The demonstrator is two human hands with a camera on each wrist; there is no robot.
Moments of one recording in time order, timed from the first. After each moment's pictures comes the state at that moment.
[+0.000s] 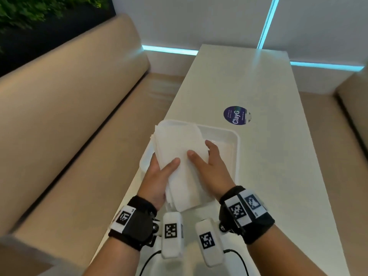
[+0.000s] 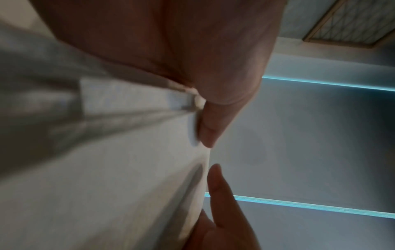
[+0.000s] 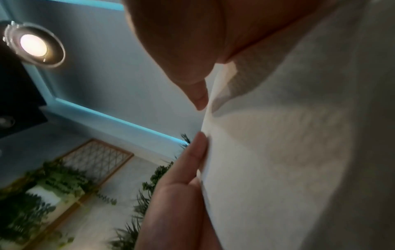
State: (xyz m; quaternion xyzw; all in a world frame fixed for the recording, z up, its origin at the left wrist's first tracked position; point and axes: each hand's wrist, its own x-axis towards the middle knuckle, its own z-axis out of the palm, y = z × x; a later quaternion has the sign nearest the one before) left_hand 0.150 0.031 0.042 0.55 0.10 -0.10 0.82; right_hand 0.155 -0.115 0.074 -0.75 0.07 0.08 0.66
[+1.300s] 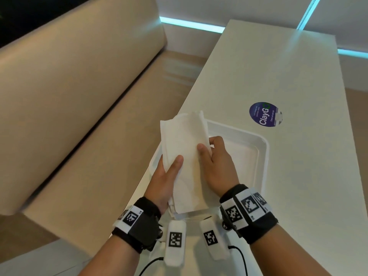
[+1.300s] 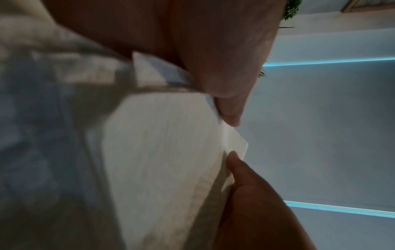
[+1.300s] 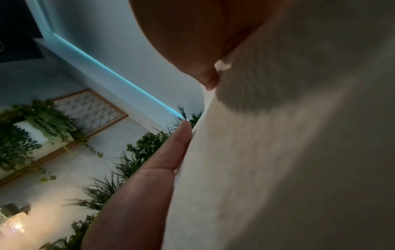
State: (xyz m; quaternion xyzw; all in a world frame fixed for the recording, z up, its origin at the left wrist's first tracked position) left_hand 0.190 0.051 0.008 0.58 0.15 -0.11 0.79; right_hand 0.222 -0.088 0.045 -0.84 0.02 0.07 0.53
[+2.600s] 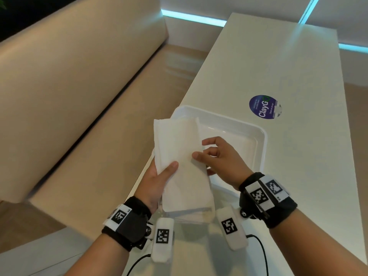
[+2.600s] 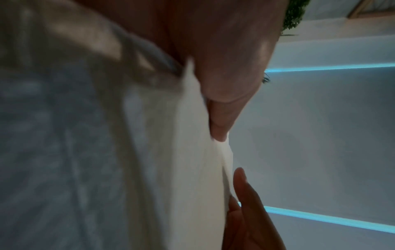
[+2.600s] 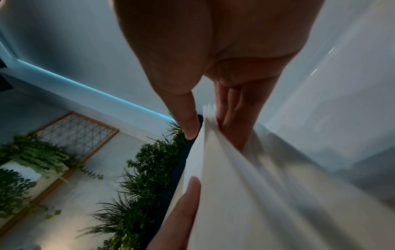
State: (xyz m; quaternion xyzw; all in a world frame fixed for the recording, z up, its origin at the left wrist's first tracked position) left_hand 0.154 0.071 0.008 0.58 0.19 -0.12 0.78; right_hand 0.209 -0.109 0.057 -0.75 0.04 0.23 0.62
